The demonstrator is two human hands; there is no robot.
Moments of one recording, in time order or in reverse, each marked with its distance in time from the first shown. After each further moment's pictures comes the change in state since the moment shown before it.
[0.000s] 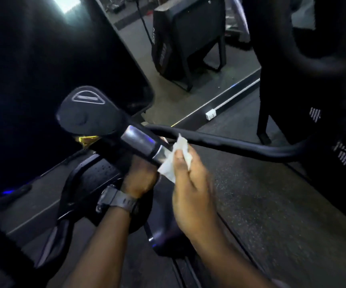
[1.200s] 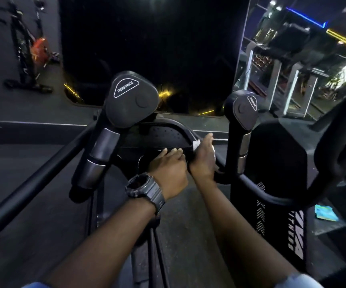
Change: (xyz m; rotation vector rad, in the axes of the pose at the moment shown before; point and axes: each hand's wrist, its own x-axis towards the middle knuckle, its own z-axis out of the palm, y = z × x) left_hand -0.054 -0.061 -0.008 0.074 0.125 0.252; right_hand 0.060 0.051 0.079 -1.322 -0.211 -0.248
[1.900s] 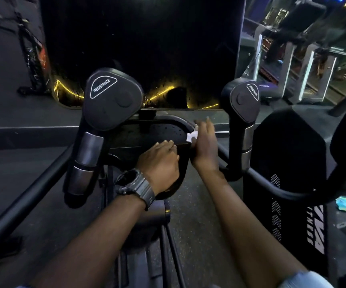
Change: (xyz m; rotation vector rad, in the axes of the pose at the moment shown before) left_hand 0.005 -0.017 -0.006 0.008 0.050 -0.092; right_hand 0.018 0.001 -0.004 0.234 0.119 -0.114
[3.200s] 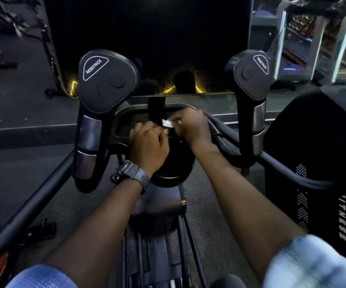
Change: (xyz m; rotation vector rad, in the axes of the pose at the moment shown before) left_hand -0.004 -0.034 0.010 -0.124 0.403 -0.256; right_hand 0.025 -0.036 0.024 -0.093 -0.257 -0.141
